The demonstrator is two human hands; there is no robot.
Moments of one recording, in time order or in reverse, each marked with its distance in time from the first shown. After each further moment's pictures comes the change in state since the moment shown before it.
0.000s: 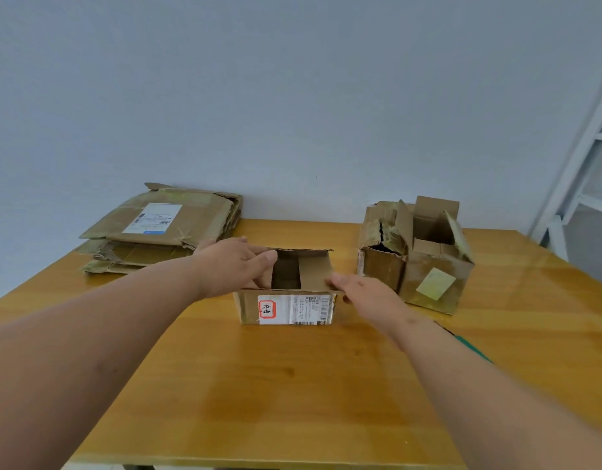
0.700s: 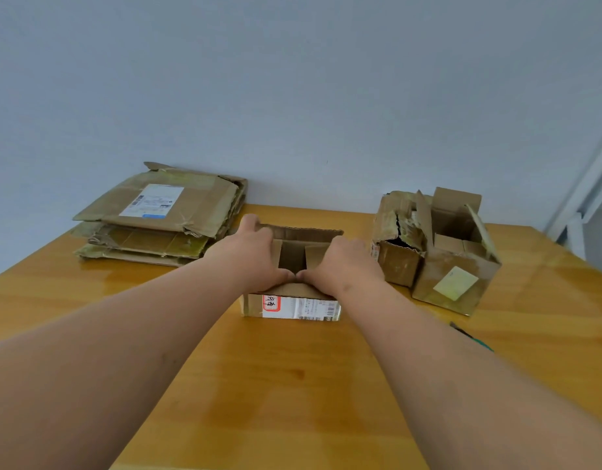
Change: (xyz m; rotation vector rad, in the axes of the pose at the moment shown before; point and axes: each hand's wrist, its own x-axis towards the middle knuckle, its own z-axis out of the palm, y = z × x) left_hand 0.050 -0.010 0.033 0.142 0.164 -0.213; right_hand 0.050 -0.063 0.036 -0.597 0.236 0.158
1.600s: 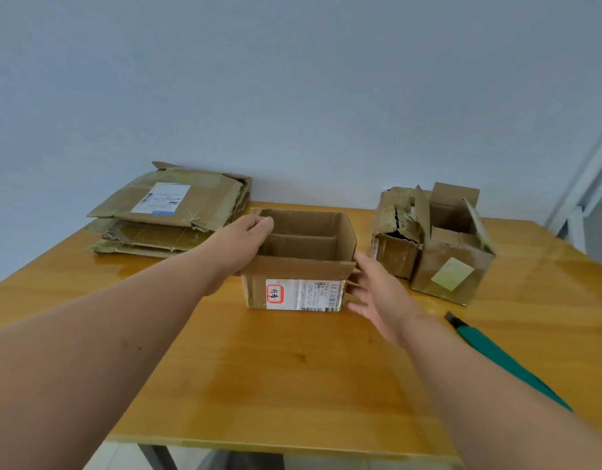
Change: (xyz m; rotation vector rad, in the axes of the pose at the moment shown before) left_hand -0.030 -0.013 -0.016 -0.913 -0.068 -0.134; right_hand -0.039 0.068 0.013 1.213 -0.321 0.046
